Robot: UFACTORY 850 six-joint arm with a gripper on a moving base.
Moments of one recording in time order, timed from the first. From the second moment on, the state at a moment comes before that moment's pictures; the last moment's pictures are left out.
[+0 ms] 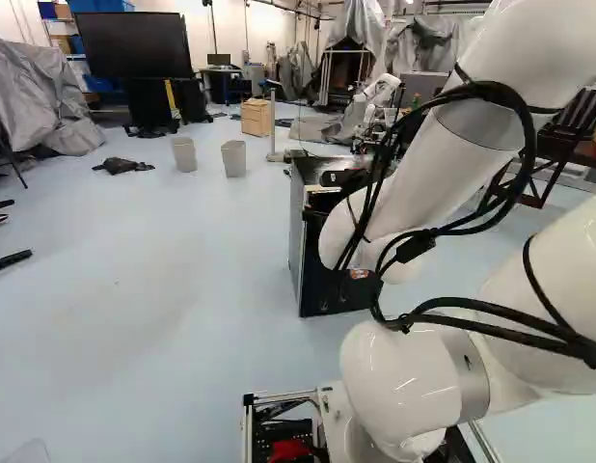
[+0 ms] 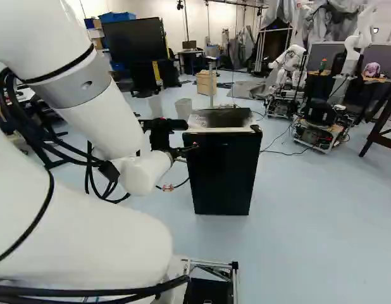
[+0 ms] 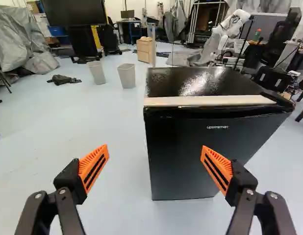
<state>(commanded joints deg) 0.0 16.0 -5.0 0.0 50.0 0.0</state>
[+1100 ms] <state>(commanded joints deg) 0.0 16.0 -5.0 0.0 50.0 0.0</state>
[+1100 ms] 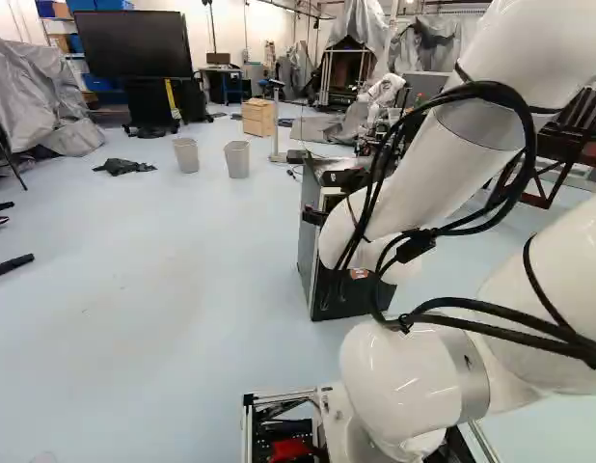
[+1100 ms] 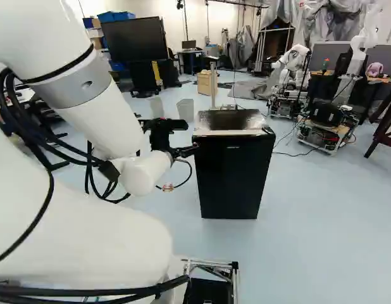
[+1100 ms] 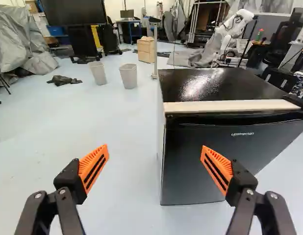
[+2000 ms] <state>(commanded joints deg) 0.4 15.9 -5.1 1.1 50.0 0.0</state>
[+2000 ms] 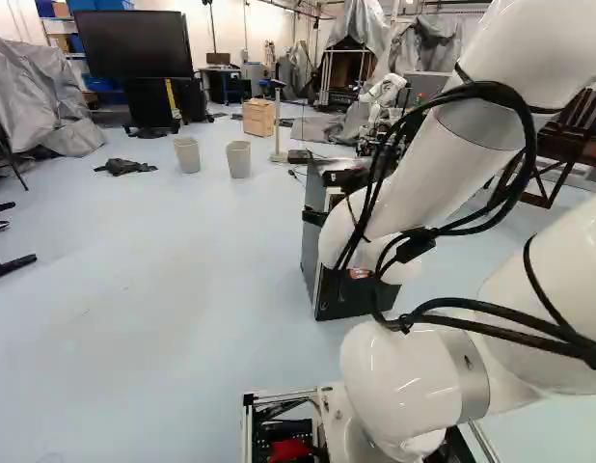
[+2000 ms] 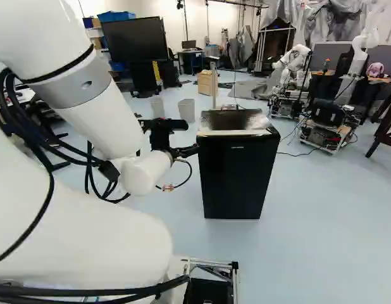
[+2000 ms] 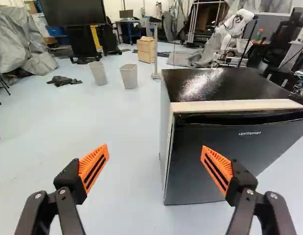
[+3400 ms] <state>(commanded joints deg) 14.6 1.1 -12.8 34.9 62.9 0.0</state>
